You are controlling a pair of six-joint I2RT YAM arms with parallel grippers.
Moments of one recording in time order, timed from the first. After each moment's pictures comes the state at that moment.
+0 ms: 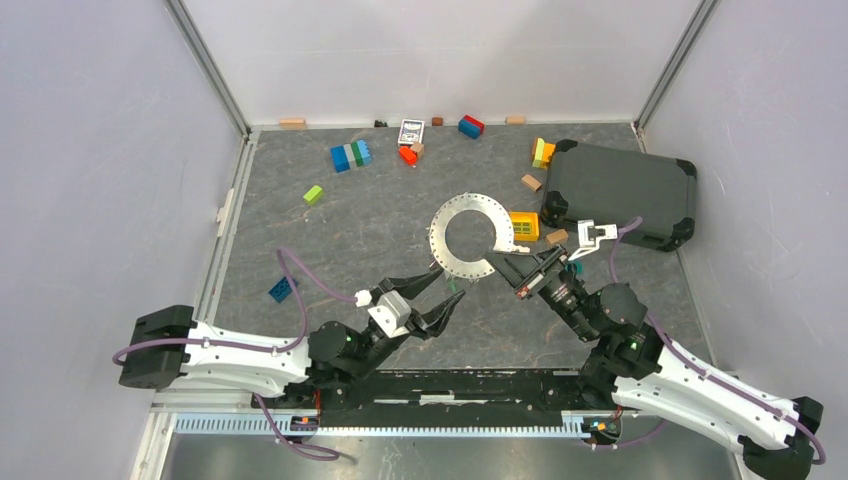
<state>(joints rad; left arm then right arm) -1.52 0.99 0.38 1.06 -0.60 0.26 1.01 0.50 0.48 0.22 0.27 0.97</state>
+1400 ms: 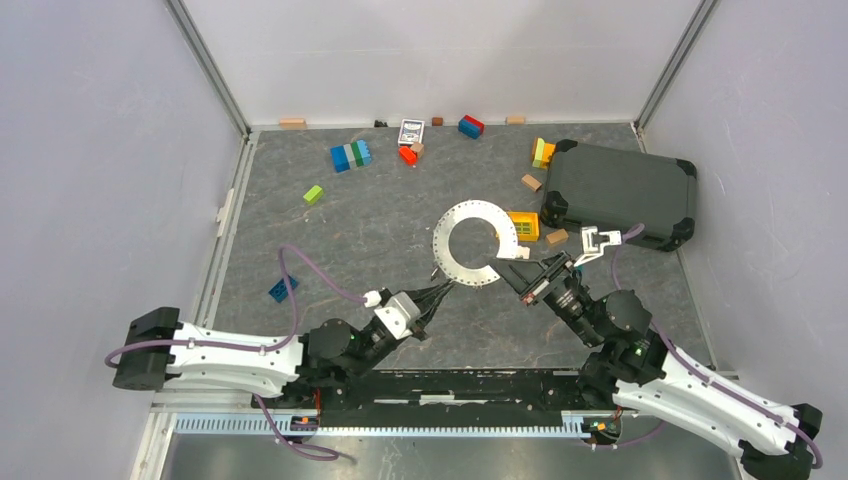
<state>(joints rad) -1.52 0.95 0.42 0.88 -0.61 0.29 1.00 0.43 0.44 0.21 0.25 1.01</state>
